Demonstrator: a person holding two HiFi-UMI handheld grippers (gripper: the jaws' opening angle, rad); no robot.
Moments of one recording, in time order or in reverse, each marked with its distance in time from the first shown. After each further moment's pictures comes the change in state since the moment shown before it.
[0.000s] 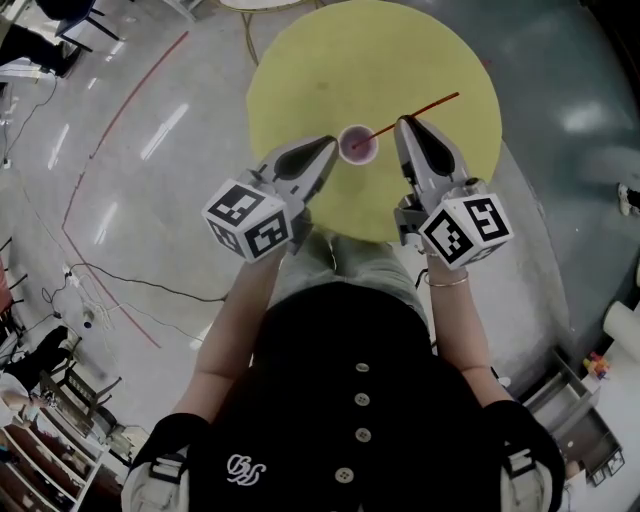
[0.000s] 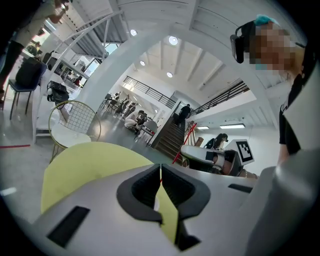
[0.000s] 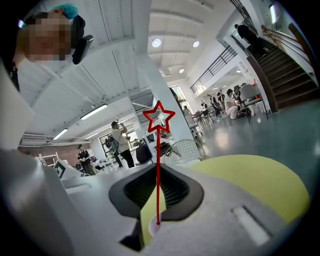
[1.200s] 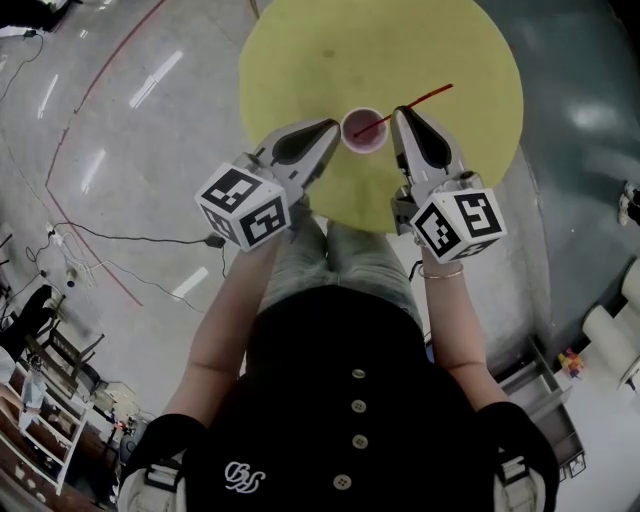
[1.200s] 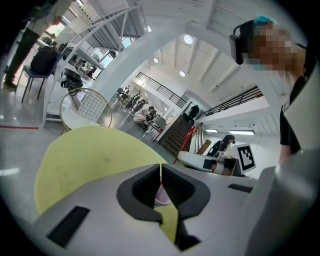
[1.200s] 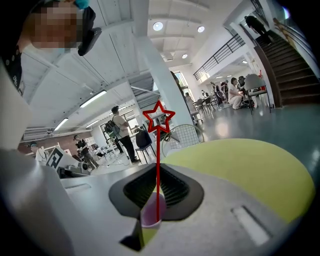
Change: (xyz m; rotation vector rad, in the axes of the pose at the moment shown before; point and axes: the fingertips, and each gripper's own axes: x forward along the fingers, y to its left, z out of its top) left arm 0.010 0.039 -0.040 -0.128 0.021 0.071; right arm 0.031 -0.023 -0.066 -0.021 0.172 0.004
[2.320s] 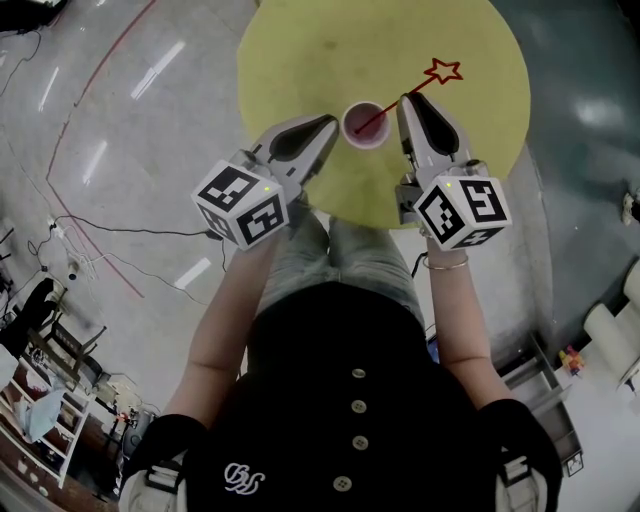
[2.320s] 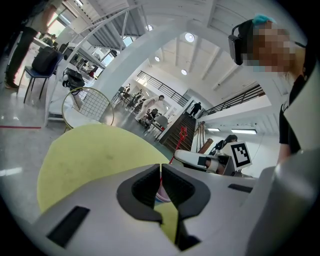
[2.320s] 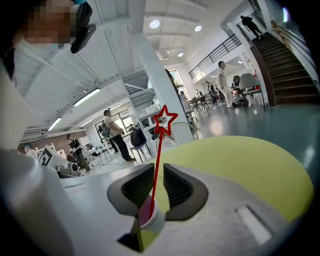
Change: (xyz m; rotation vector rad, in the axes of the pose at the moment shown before) left arm 0.003 0.006 -0.008 -0.002 0.016 0.021; right arm 0.008 -0.025 -0.006 0.019 0.019 -0.061
